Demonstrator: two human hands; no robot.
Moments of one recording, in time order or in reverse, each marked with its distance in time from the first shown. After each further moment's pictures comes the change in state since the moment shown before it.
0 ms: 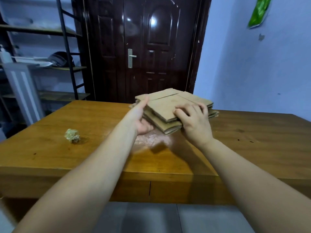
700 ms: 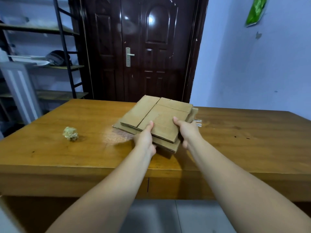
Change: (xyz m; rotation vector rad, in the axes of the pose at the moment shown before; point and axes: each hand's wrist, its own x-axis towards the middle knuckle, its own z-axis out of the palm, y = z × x) left_hand 0.037 -0.083 -0.026 -0.159 0.310 0.142; right_hand -0.004 -0.022 0.018 1.252 -0.268 1.754
